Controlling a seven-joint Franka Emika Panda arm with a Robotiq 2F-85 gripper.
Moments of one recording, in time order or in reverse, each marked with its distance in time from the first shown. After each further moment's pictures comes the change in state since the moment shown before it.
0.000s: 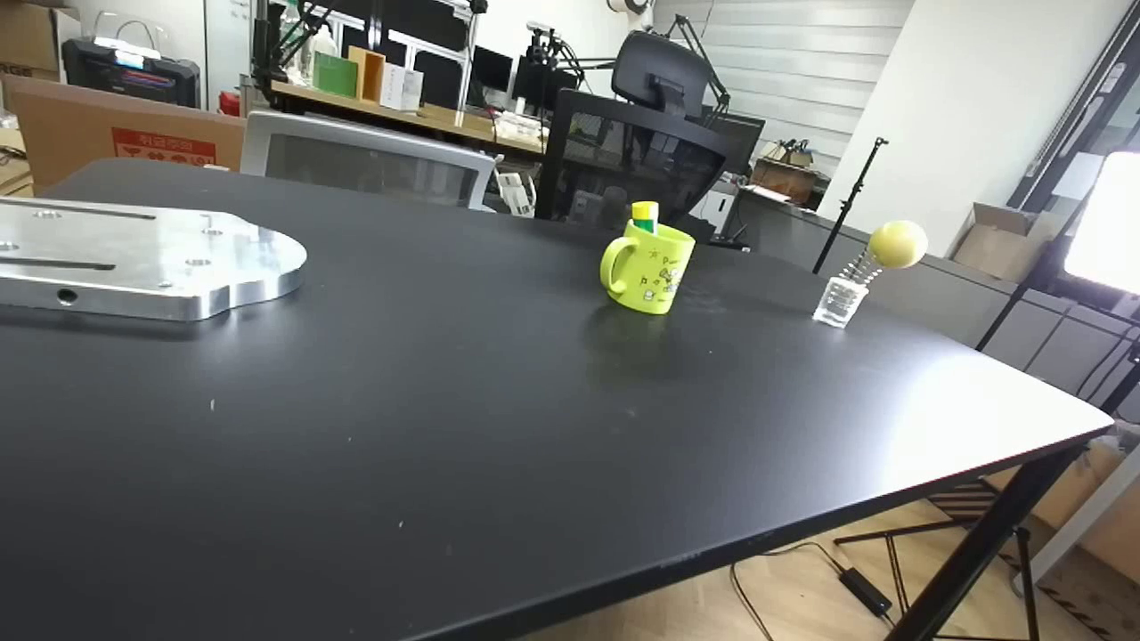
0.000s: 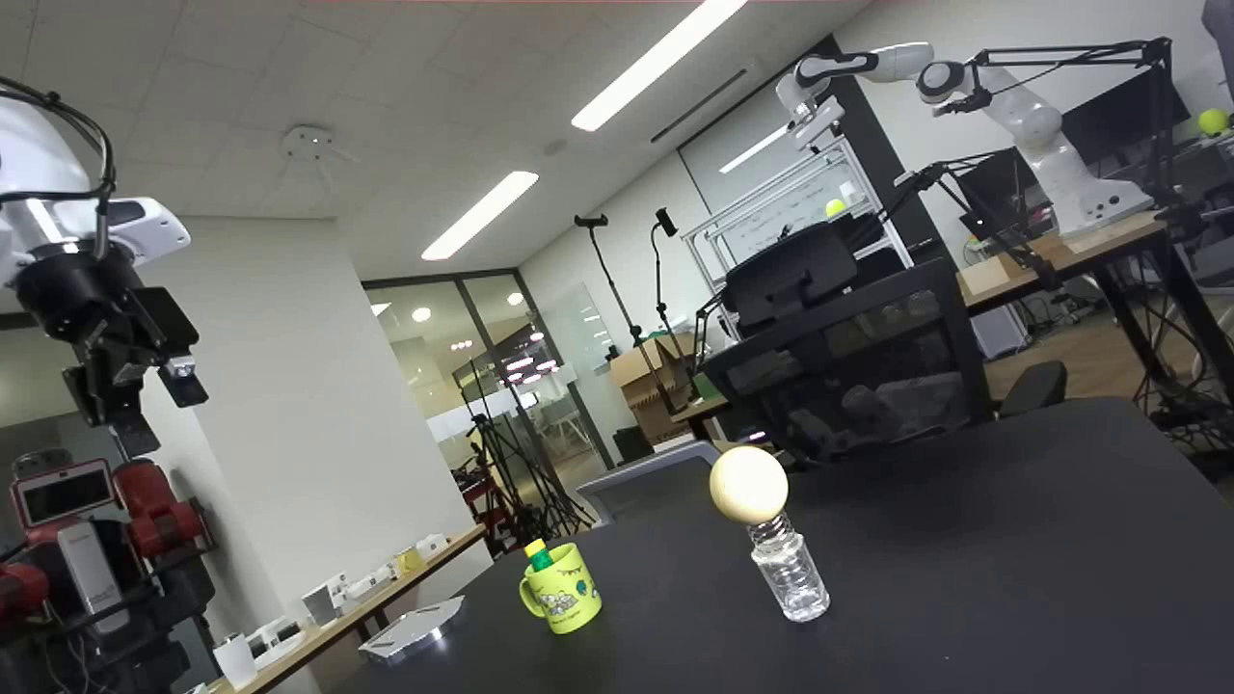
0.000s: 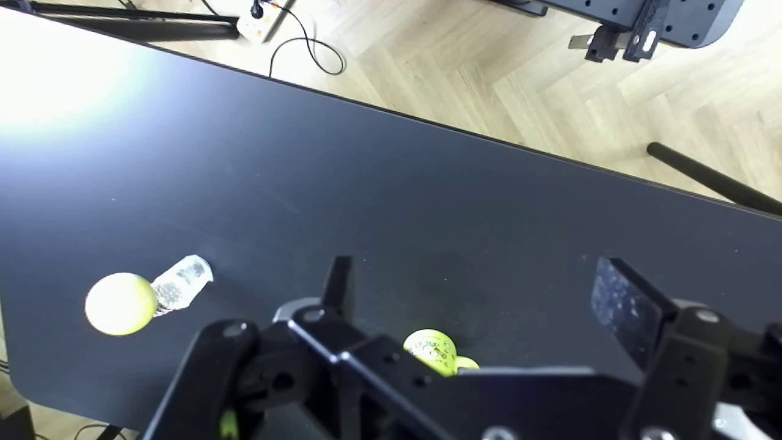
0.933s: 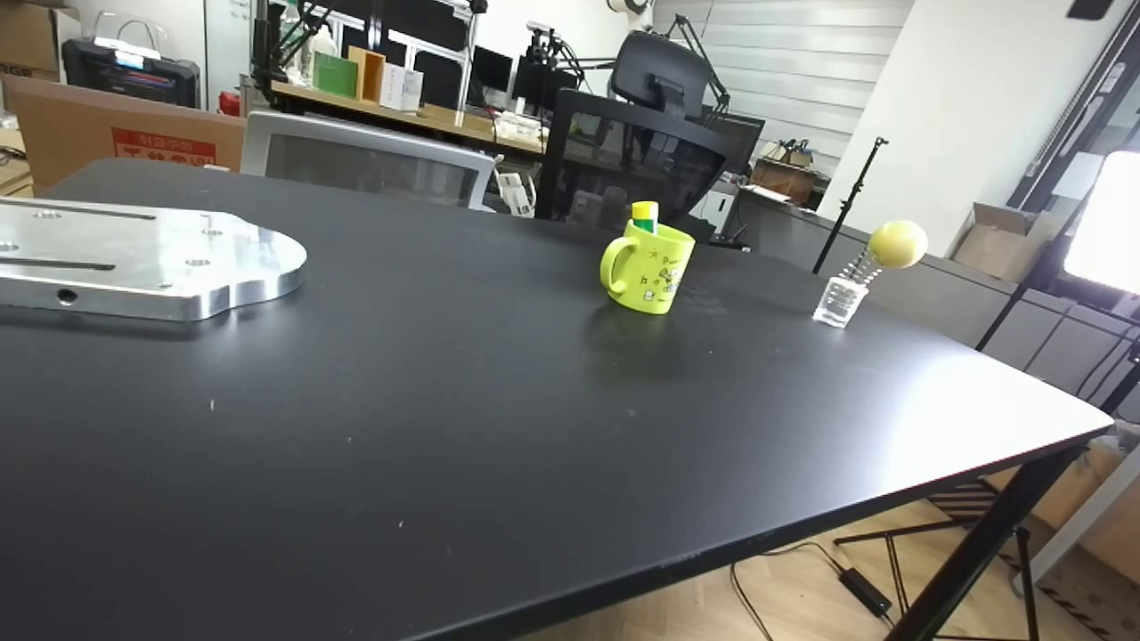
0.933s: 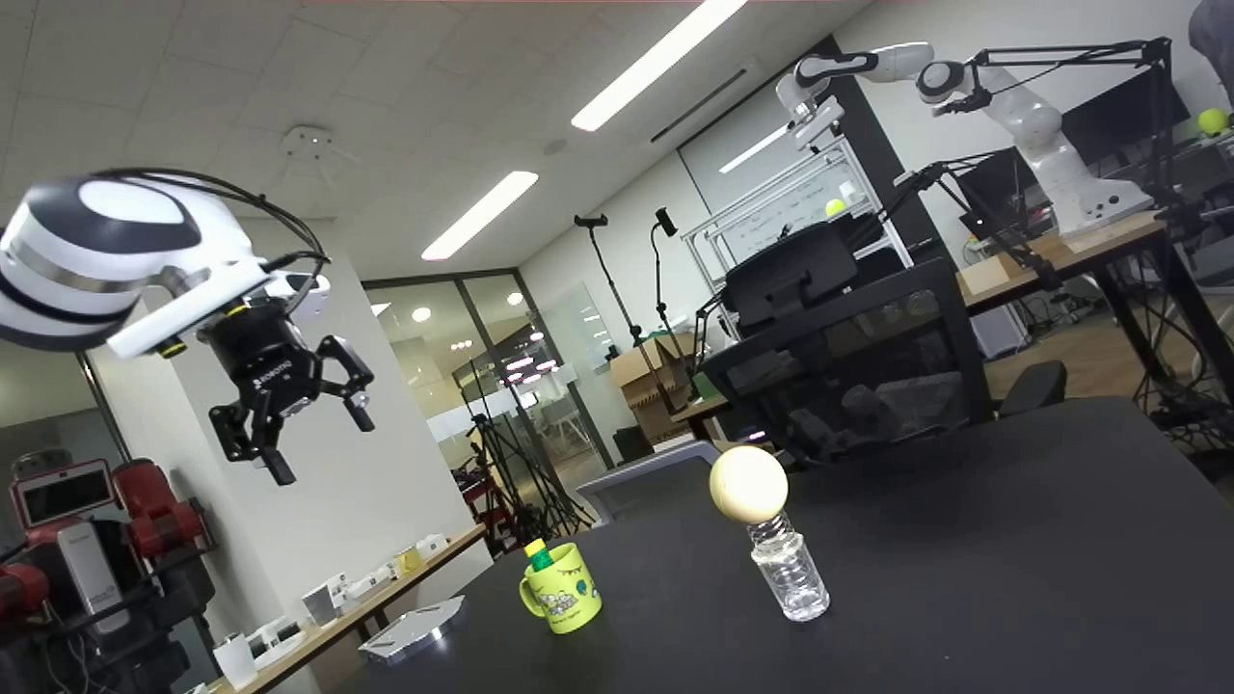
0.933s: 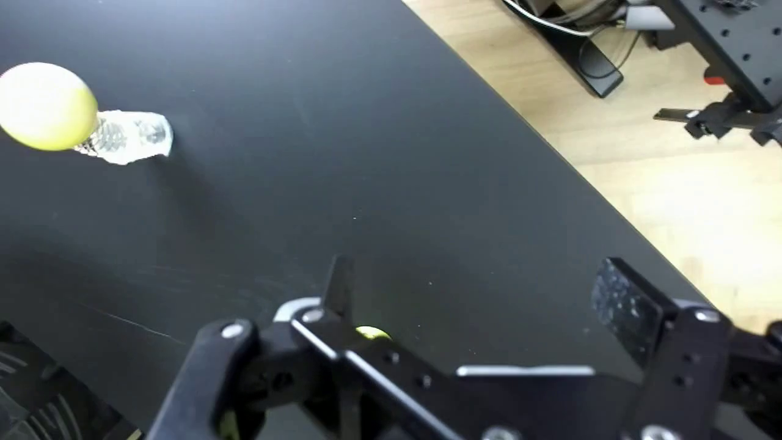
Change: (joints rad) arm 0.045 0.413 -0.082 0.081 -0.158 0.278 -0.421
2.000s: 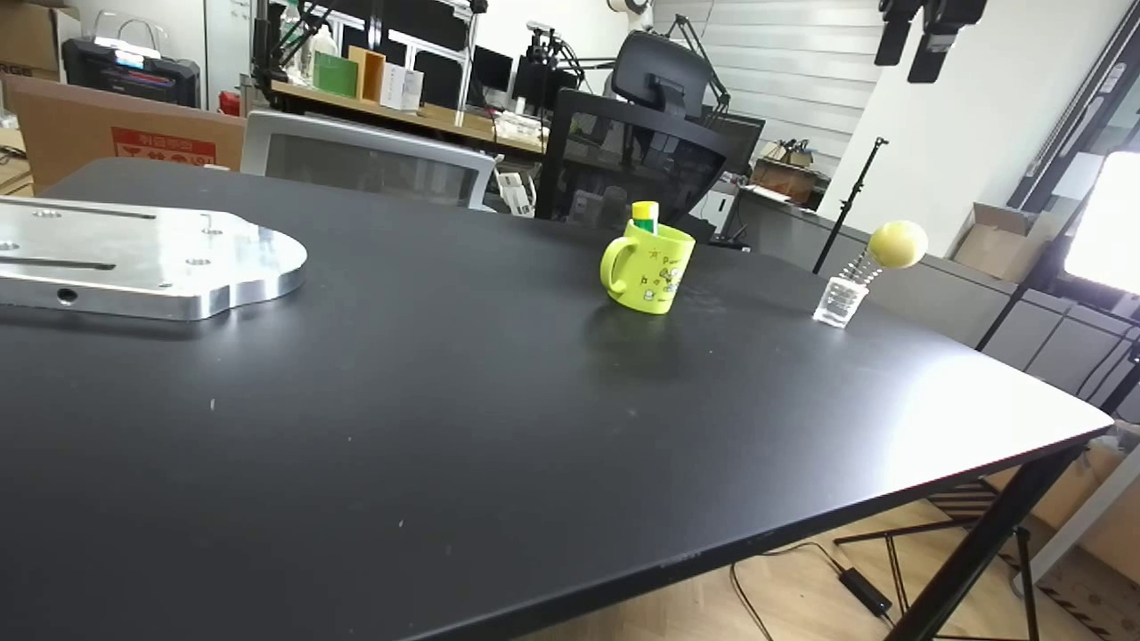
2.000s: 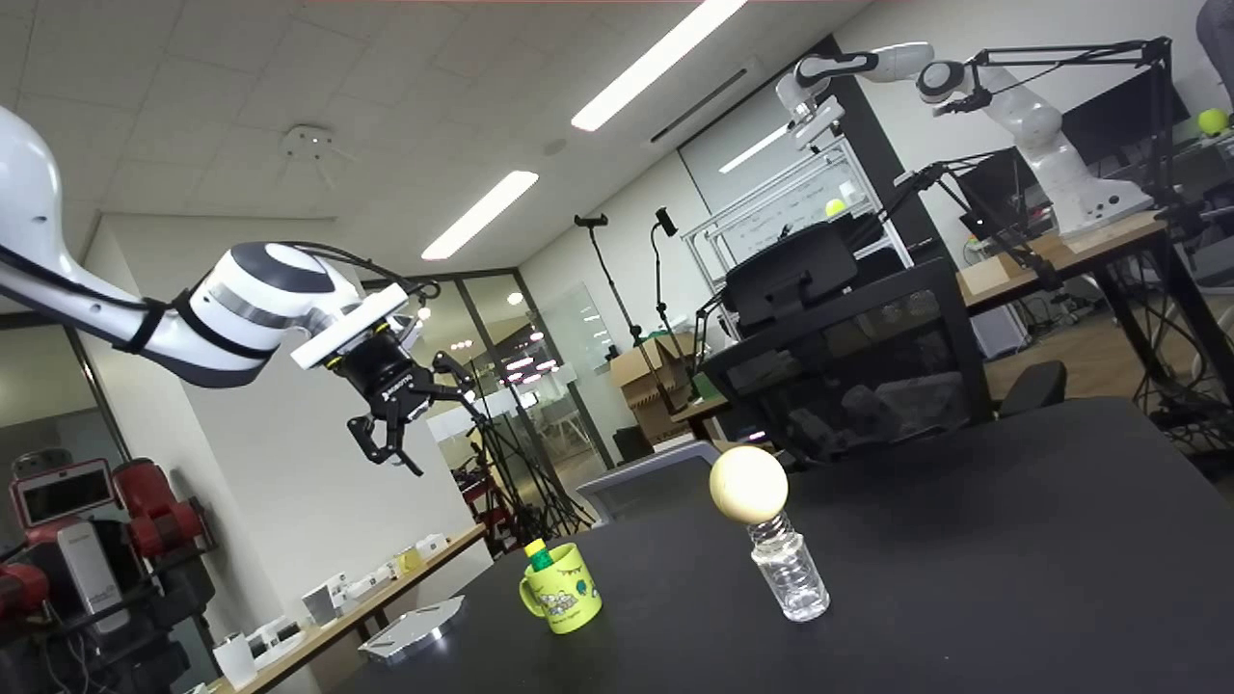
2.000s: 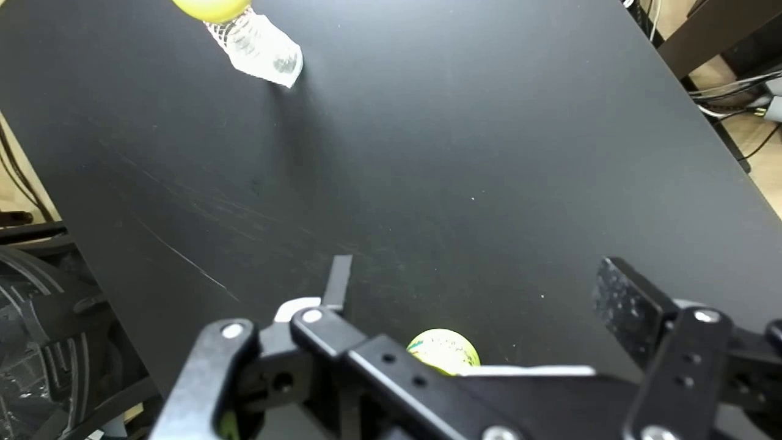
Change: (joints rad) arm -0.021 0.455 0.054 0.327 -0.284 0.059 -0.001
